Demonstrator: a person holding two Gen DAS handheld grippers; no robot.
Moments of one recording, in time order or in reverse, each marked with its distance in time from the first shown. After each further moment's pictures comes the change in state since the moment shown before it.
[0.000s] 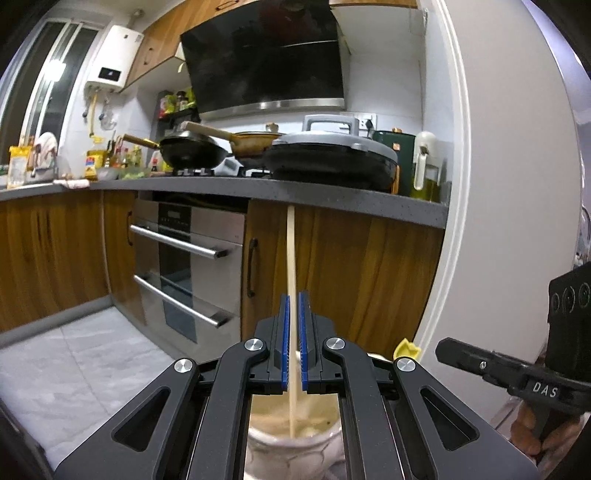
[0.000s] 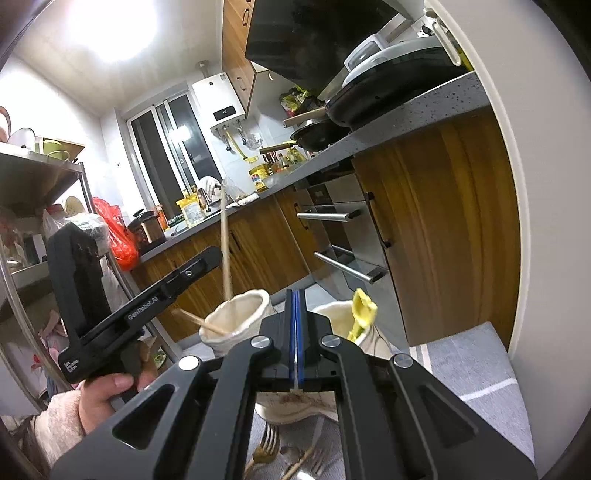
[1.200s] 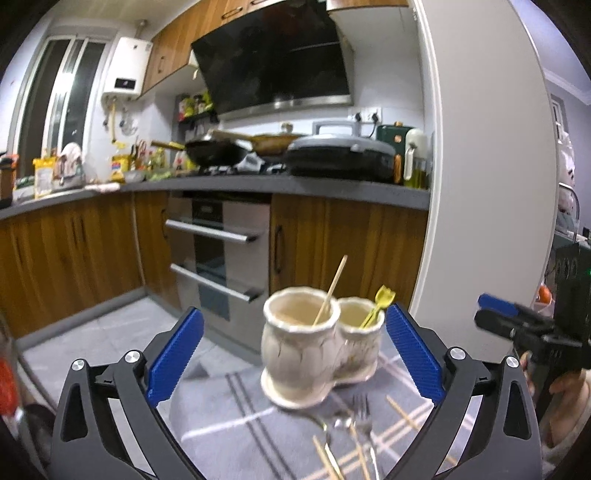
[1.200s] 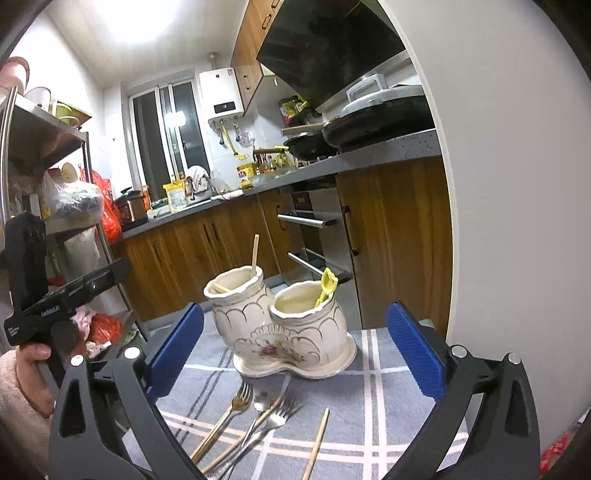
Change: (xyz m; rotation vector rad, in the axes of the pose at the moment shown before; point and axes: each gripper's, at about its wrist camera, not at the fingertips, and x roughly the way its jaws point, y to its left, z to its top) left arm -0.121 -0.016 -0.011 0.029 0.066 0.111; right arm -0.076 0.022 -0.014 -0.148 -0.004 -0.120
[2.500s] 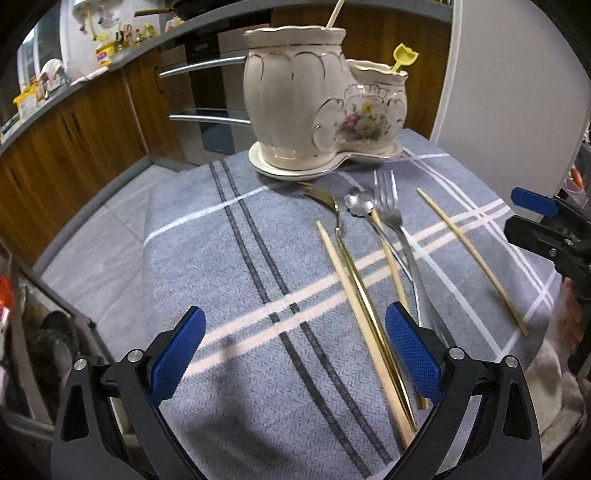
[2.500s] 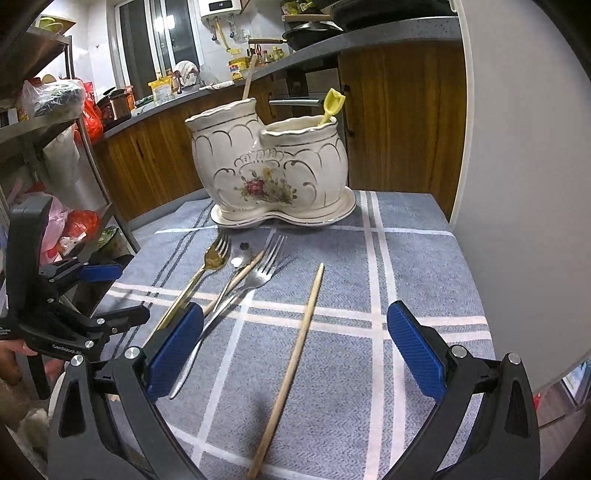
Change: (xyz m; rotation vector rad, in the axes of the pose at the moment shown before) left arm 0.036 -0.016 -0.141 0.034 0.600 0.061; right arm 0.026 0.003 -0.093 -0.064 0.403 -0.067
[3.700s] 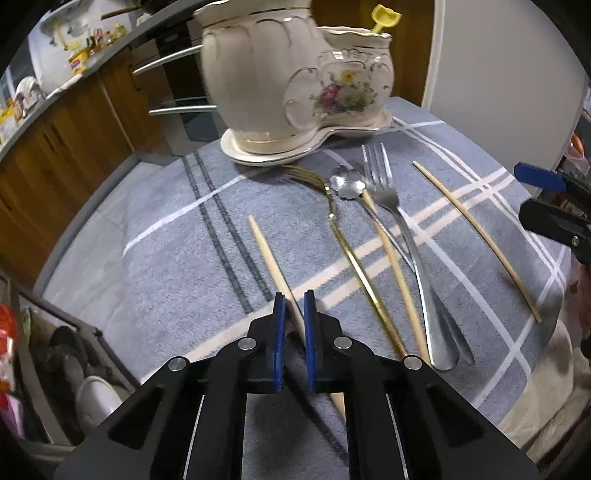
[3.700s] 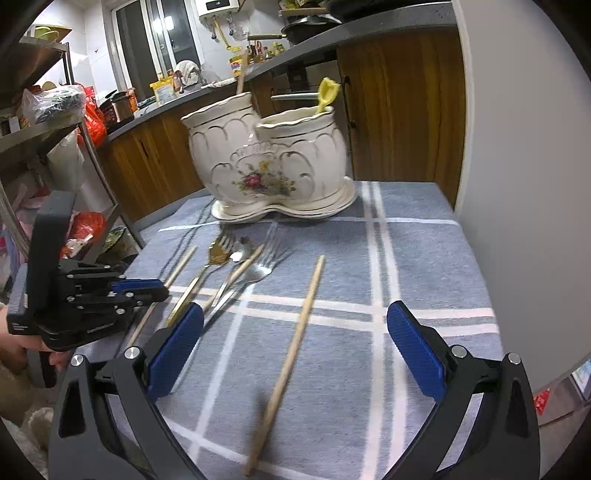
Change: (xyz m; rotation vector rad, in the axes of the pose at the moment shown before) left arm 0.016 -0.010 0.009 0.093 0.086 -0.009; right arm 0.004 0.000 0.001 0.023 0.037 0.052
